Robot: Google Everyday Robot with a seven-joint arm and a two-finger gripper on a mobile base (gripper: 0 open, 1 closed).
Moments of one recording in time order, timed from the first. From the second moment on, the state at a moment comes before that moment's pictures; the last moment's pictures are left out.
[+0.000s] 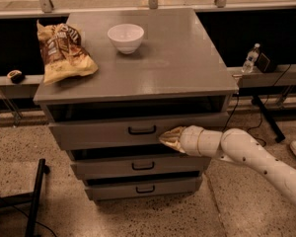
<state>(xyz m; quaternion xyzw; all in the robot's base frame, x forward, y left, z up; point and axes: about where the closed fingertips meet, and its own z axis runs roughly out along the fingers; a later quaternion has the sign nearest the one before) 0.614 -0.080 0.619 -0.53 0.65 0.14 0.52</state>
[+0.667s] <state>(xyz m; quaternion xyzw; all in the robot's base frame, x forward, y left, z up) 0.583 -0.081 0.631 -0.55 0.63 0.15 0.53</state>
